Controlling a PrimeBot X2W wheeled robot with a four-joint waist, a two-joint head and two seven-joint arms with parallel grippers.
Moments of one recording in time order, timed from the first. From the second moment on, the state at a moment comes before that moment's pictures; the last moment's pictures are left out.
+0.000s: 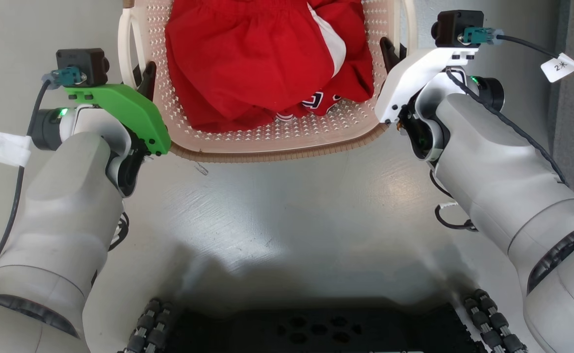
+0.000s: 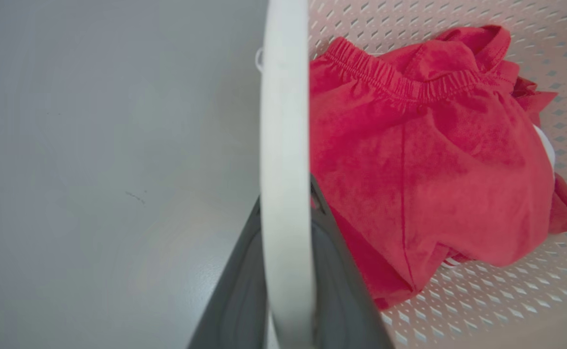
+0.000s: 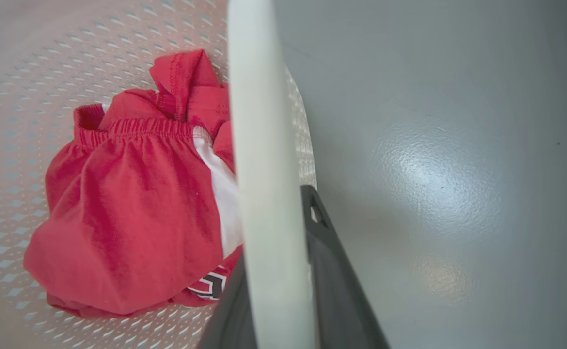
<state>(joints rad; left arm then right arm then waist) -1.02 0.11 -0.78 1.09 -0.90 -0.13 -0.18 -1.08 -0.06 1.03 1.10 1.14 -0.08 -0.18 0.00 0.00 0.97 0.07</state>
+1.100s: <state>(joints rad) -1.04 0.11 -0.83 1.12 -0.92 -0.13 -0.19 -1.11 -0.07 1.06 1.11 1.17 -0.09 -0.20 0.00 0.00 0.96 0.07</state>
